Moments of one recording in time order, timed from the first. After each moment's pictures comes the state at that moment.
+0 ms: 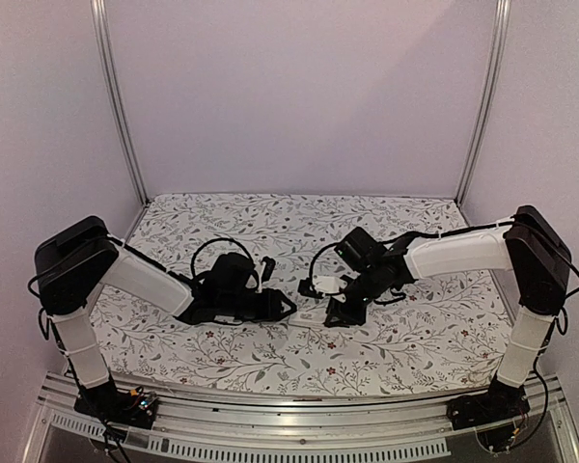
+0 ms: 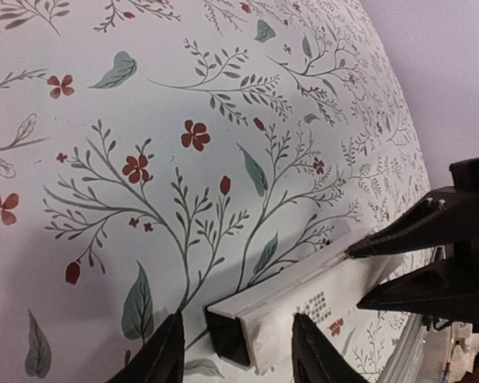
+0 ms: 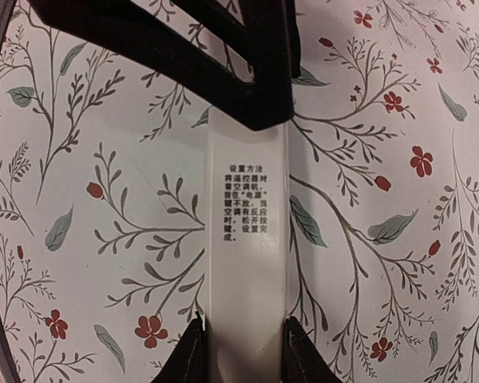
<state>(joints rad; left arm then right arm) -0.86 1.84 0.76 0.43 0.20 -0.77 0.84 1.83 1.13 -0.42 -0.29 -0.50</state>
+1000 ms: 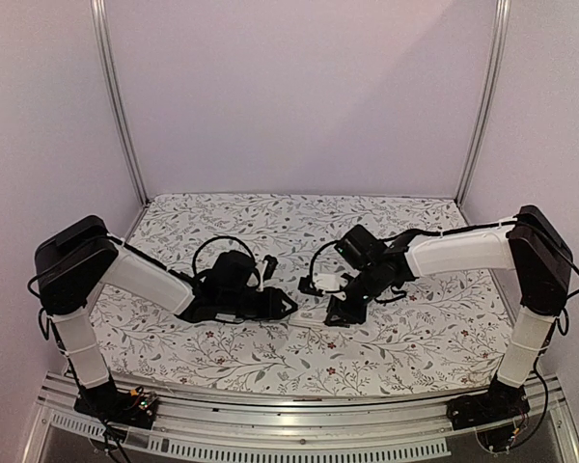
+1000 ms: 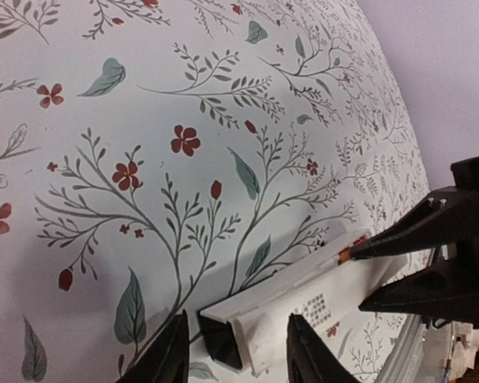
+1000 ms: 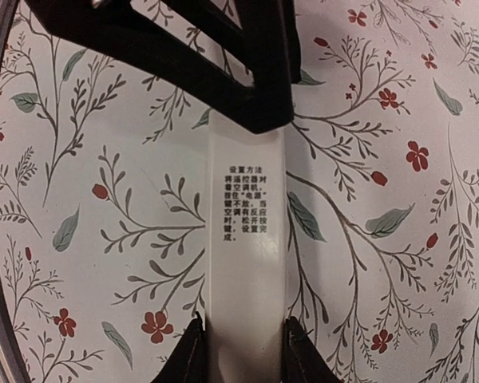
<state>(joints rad) -0.86 1.84 0.78 0.42 0.21 -0.76 0.84 1.82 1.14 -0.45 -0.29 -0.48</state>
